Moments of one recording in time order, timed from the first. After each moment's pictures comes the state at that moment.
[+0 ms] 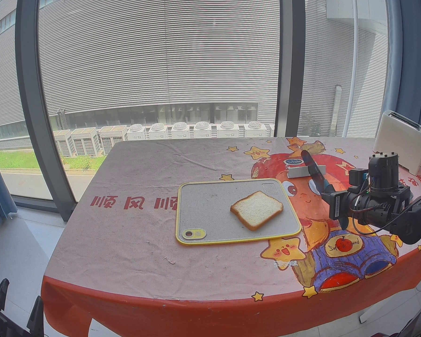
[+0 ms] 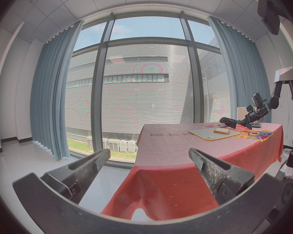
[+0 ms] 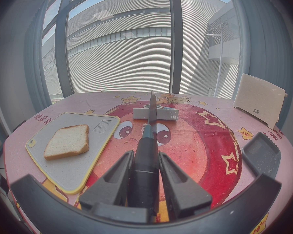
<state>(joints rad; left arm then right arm) 0.00 0.02 -0.02 0.00 0.01 -0.01 0.30 1.77 -0.65 -0.61 -0.11 0.08</state>
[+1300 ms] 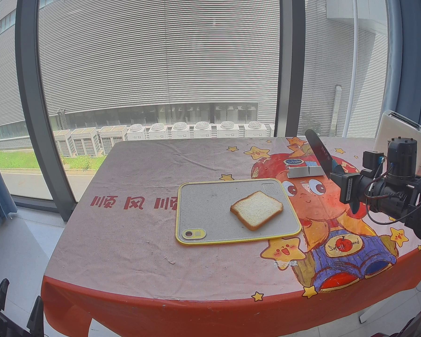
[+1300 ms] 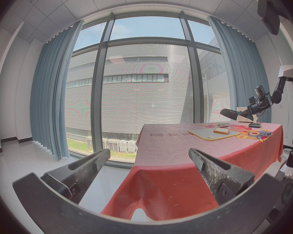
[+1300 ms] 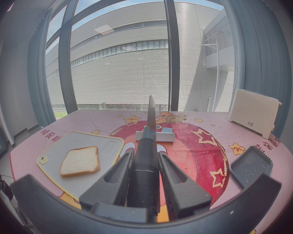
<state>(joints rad) 0.00 0.02 -0.02 0.00 0.01 -0.01 0.30 1.65 -0.66 -0.61 -0.10 0.09</state>
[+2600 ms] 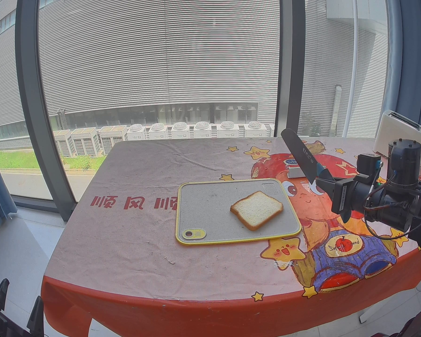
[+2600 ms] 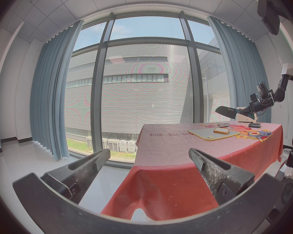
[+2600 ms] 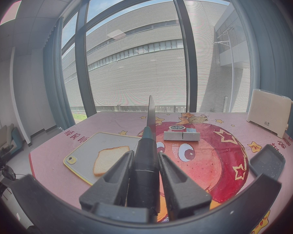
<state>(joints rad) 0.00 0.02 -0.02 0.00 0.01 -0.01 0.42 1.58 -0.63 -0.61 -0.05 0.14</state>
